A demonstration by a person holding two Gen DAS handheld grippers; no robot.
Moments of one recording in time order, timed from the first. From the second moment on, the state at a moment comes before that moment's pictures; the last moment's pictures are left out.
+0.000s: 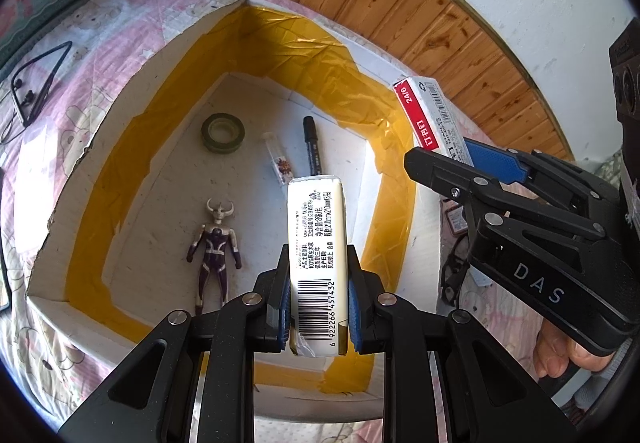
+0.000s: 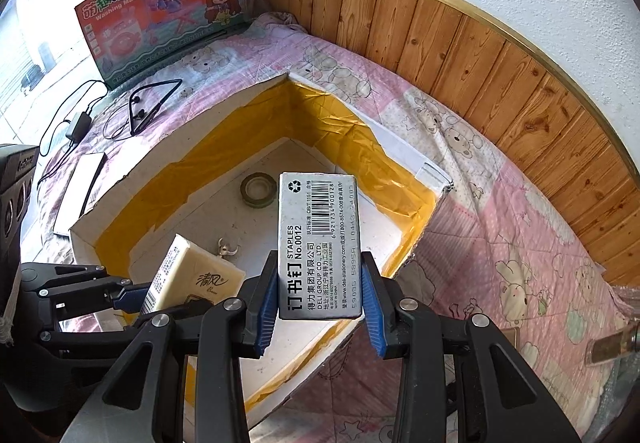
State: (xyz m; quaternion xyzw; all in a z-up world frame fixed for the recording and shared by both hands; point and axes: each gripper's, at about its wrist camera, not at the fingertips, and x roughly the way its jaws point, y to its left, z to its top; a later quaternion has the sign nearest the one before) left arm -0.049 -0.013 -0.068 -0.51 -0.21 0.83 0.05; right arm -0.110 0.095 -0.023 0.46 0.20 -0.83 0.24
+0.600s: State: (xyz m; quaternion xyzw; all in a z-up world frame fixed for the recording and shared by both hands) left arm -0.055 -0.008 -0.080 -0.53 -0.21 0.82 0.06; right arm -0.137 0.076 -0.037 0.47 0.24 -0.82 0.24
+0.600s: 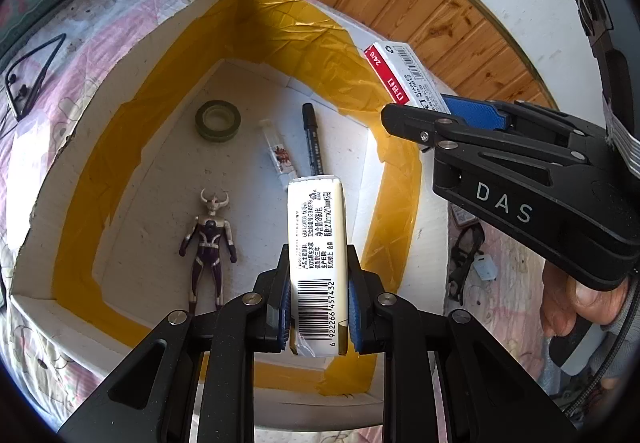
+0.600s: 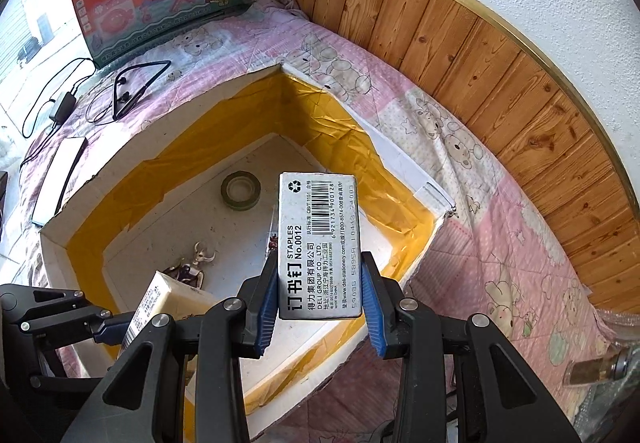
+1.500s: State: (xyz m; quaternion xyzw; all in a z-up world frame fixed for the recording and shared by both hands) left arm -0.065 -0.018 -0.099 -0.55 -0.23 0.80 0.02; right arm -0.175 0.048 -0.083 0.51 0.33 -0.77 0.22
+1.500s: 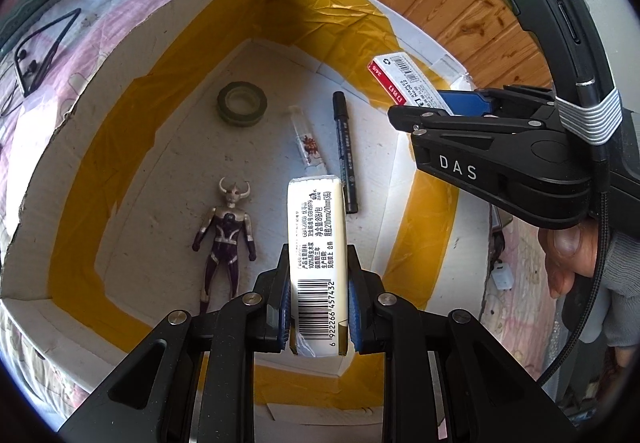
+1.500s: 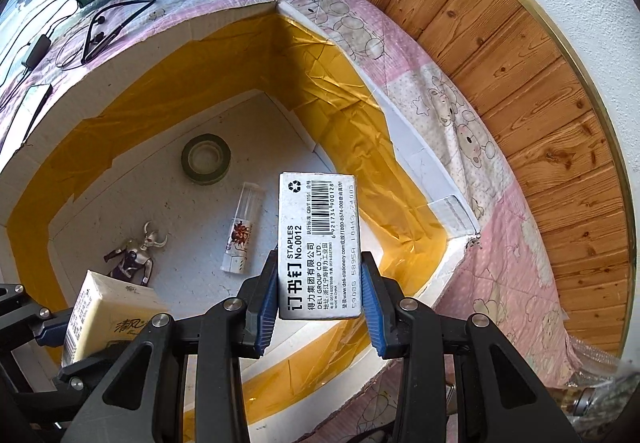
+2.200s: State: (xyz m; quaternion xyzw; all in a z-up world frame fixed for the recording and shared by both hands) left arm -0.067 -0.026 -0.102 -0.56 -0.28 0.78 0.03; right arm -0.182 0.060 -0.086 0.51 0.35 -0.76 0.19
